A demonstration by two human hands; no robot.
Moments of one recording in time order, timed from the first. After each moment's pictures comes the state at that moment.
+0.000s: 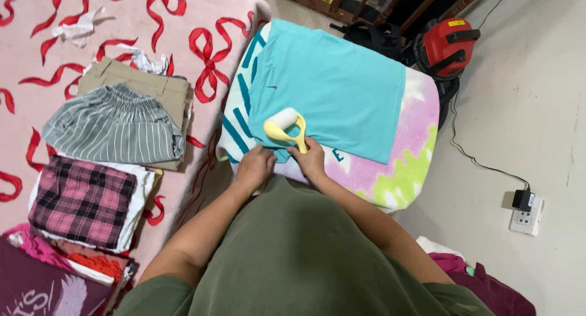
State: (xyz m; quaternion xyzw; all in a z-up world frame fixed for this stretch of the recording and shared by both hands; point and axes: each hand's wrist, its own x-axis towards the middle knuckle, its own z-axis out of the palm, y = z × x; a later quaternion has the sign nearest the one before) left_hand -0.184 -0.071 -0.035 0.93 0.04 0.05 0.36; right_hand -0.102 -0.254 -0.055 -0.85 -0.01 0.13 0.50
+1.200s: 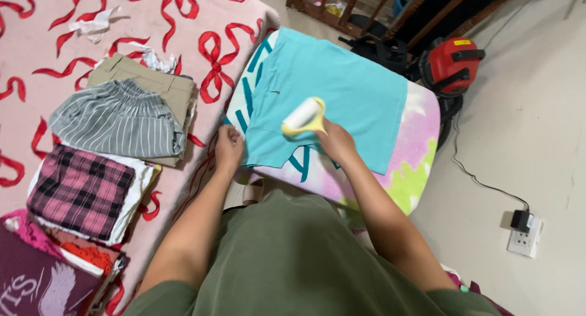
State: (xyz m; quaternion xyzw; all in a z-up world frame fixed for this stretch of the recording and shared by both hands) left_hand -0.159 -0.016 -0.082 0.78 0.27 0.18 0.54; right_hand -0.028 -0.295 0.048 -0.93 -0.20 0.15 0.25
